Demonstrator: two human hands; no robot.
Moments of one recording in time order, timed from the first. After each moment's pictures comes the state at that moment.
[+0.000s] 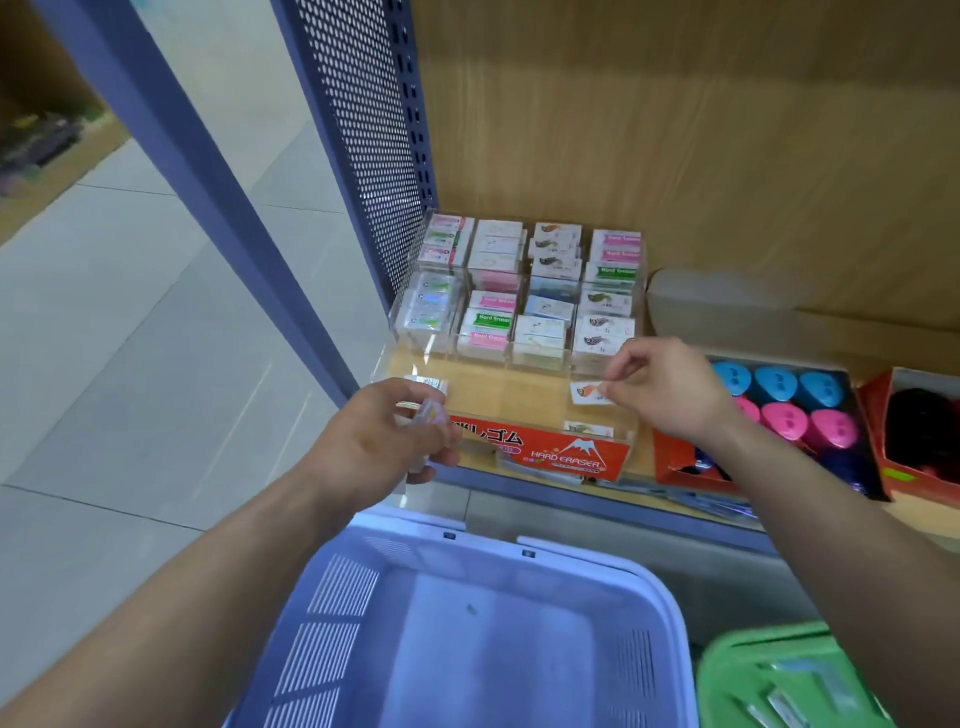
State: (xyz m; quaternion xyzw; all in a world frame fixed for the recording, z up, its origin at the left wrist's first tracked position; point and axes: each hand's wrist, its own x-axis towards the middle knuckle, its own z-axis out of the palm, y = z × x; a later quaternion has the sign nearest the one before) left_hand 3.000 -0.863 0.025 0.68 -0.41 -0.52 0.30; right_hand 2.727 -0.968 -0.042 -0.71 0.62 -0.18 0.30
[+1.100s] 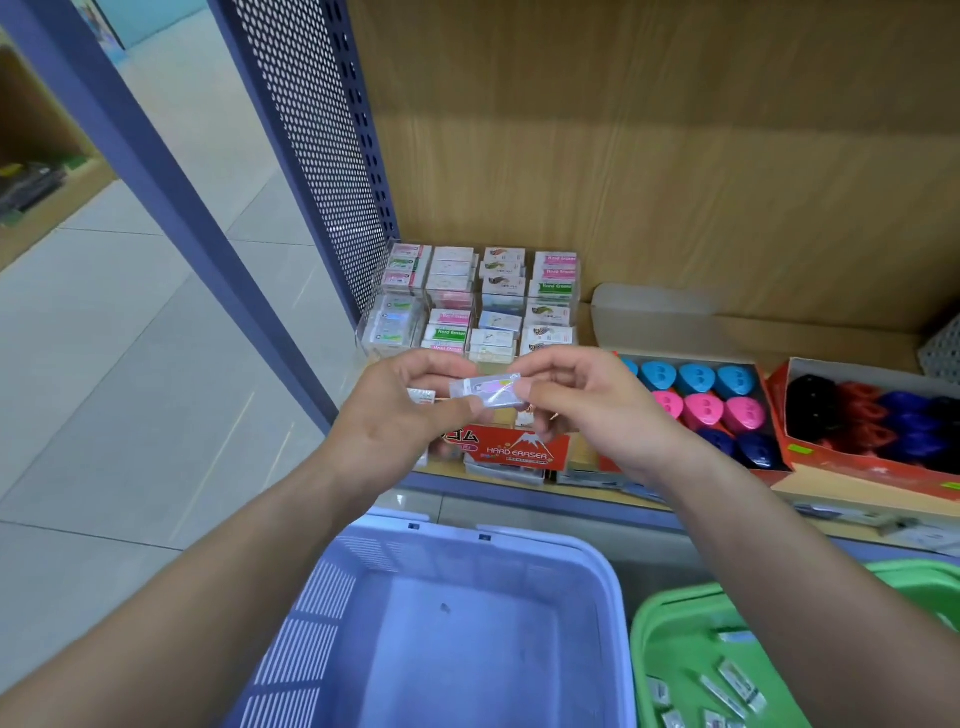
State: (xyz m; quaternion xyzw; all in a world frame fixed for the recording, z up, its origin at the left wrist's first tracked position) left_hand 2.944 -0.848 0.064 0.61 -0.48 -0.51 0.38; right_hand 2.746 -0.888 0.035 -0.57 0.46 -0.33 0.59
